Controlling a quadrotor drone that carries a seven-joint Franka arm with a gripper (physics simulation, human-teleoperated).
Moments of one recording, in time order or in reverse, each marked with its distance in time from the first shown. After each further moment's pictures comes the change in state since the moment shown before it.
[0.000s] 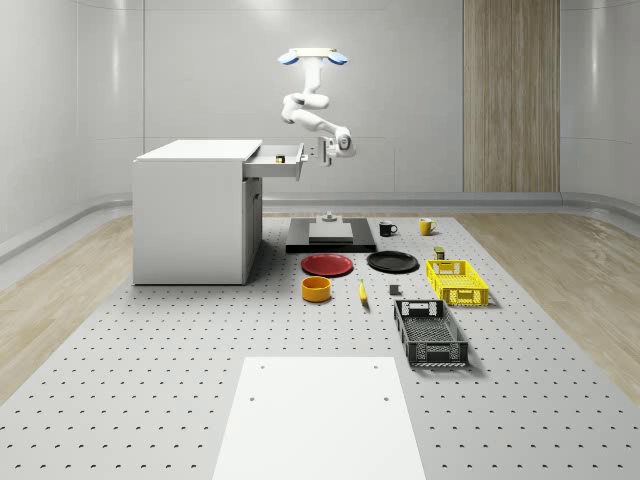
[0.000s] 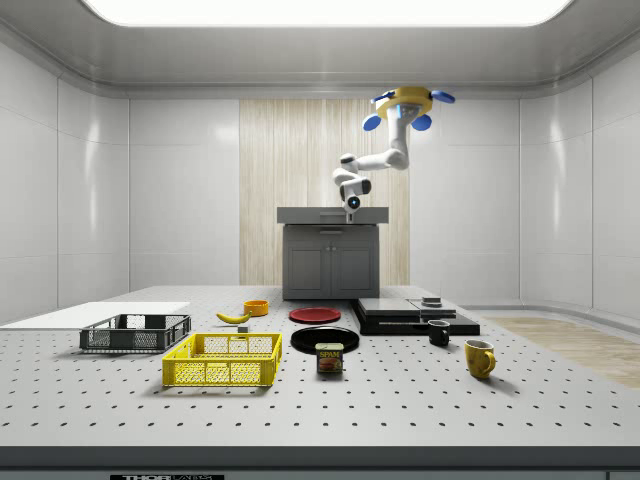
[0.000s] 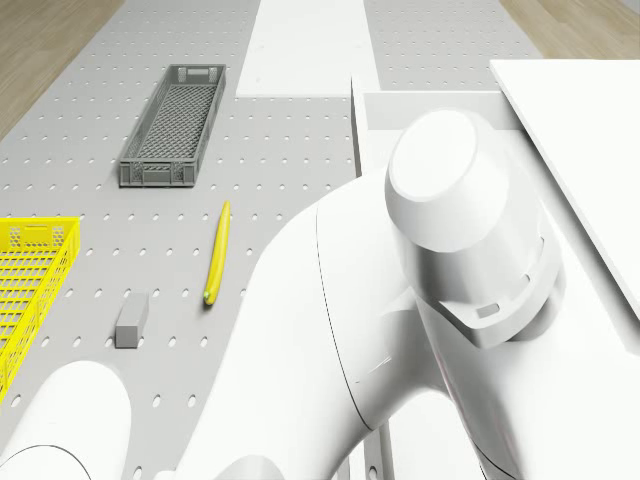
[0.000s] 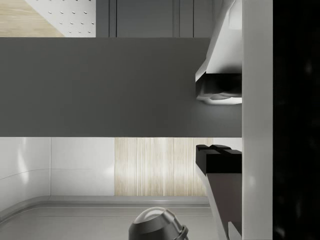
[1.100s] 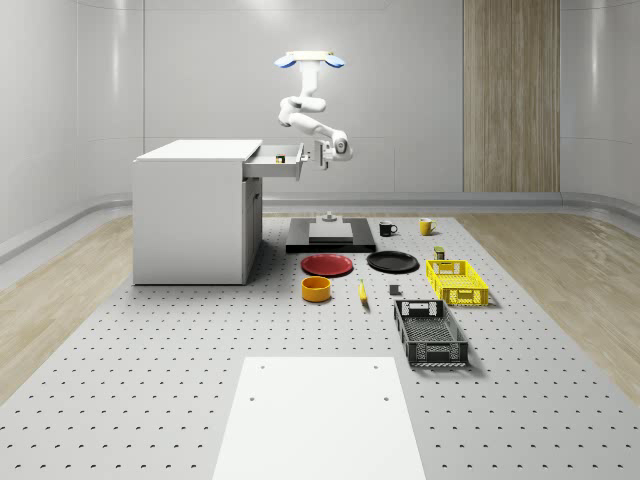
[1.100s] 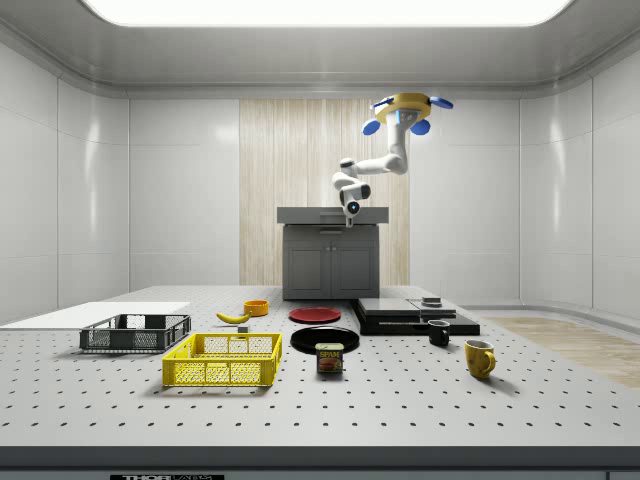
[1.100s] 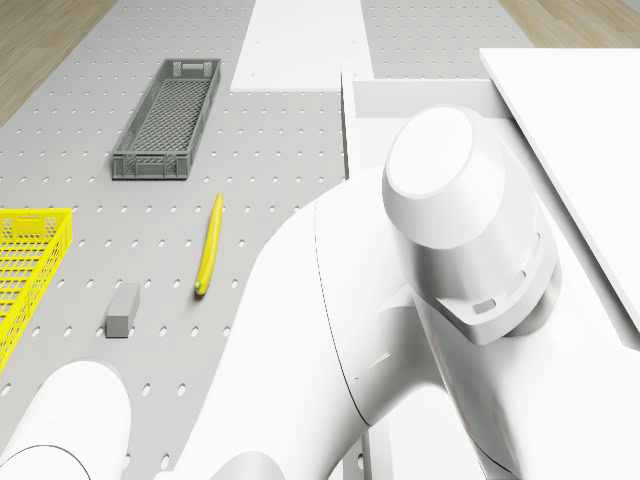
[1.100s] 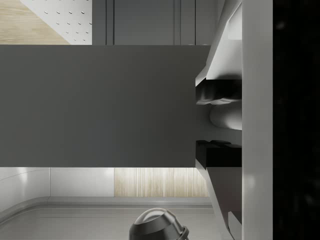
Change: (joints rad) arm -0.005 -0.006 -0.003 0.001 0.006 0.006 0.001
